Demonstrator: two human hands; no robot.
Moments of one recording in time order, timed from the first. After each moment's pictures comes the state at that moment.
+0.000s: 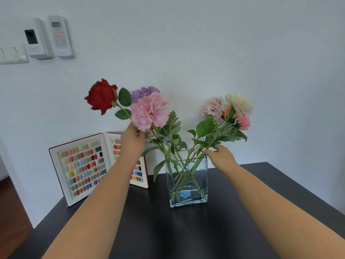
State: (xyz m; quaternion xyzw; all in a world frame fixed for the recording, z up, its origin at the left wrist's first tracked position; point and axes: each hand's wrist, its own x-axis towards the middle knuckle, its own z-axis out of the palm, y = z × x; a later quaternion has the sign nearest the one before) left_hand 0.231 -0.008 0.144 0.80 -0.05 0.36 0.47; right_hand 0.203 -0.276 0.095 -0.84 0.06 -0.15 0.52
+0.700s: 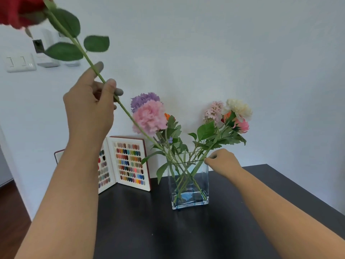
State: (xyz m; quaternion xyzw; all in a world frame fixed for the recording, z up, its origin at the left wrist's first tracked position) left_hand 0.103 0.016 0.258 0.68 -0.17 0.54 0.48; right_hand 0.180 -0.277 0.105 -0.92 0.02 -0.16 0.35
